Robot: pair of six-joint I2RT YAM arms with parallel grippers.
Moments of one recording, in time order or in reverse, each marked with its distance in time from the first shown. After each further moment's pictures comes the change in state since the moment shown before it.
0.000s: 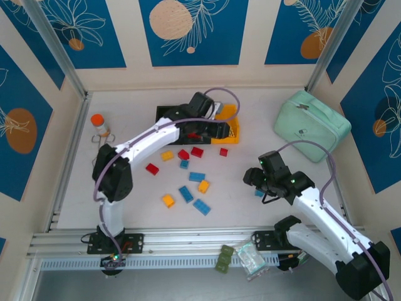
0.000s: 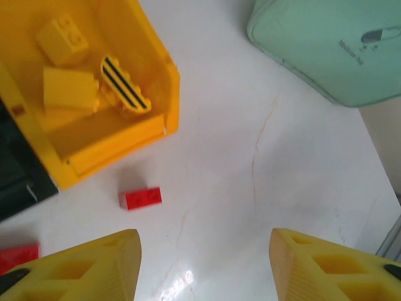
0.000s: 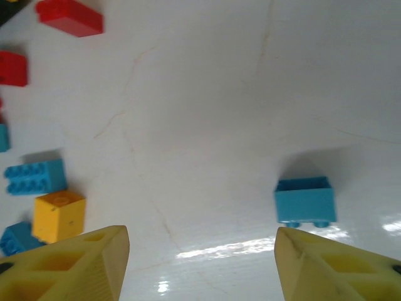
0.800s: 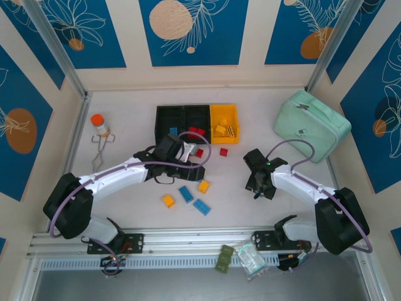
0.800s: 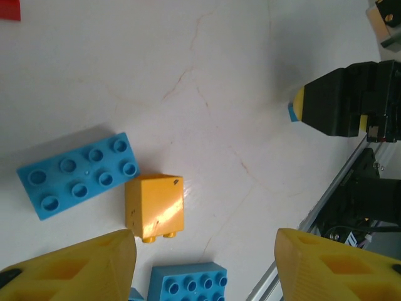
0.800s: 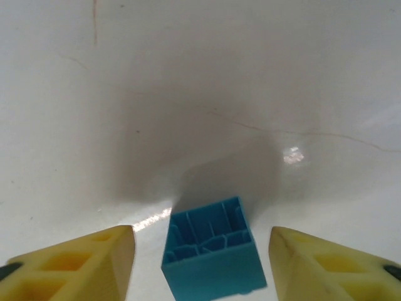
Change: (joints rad) left arm 0.000 -0.469 -0.790 0.250 0.157 -0.055; right arm -0.004 0.417 -0.007 0.027 0.118 0.043
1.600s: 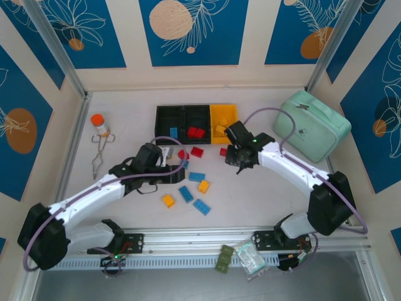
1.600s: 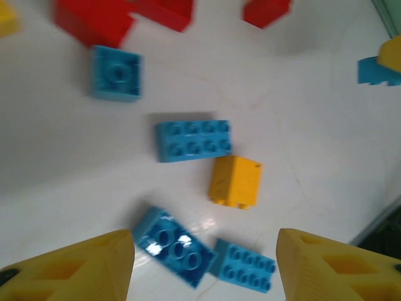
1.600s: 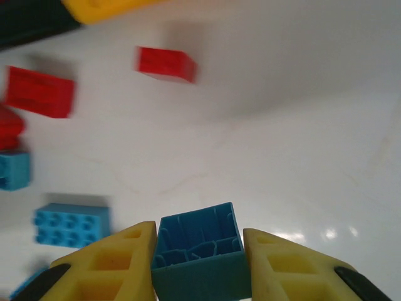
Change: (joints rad) left arm 0.107 -0.340 -0.218 -0.069 -0.196 -0.116; right arm 0.144 0.198 0.472 0.010 -0.050 -0.139
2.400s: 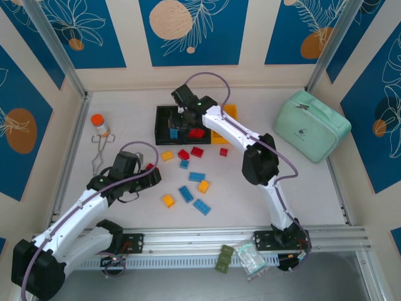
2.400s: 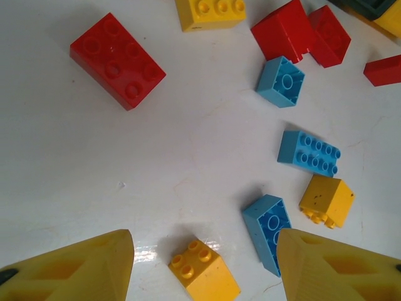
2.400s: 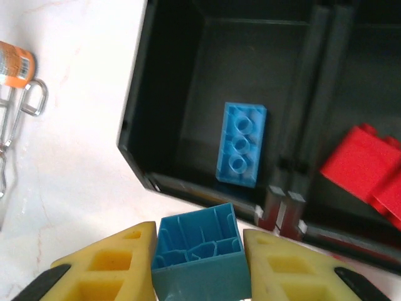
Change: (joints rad) left arm 0.208 -0.231 -0.114 -0.207 -0.073 -0.098; right arm 0.111 0.832 1.113 -0.052 -0.187 -0.189
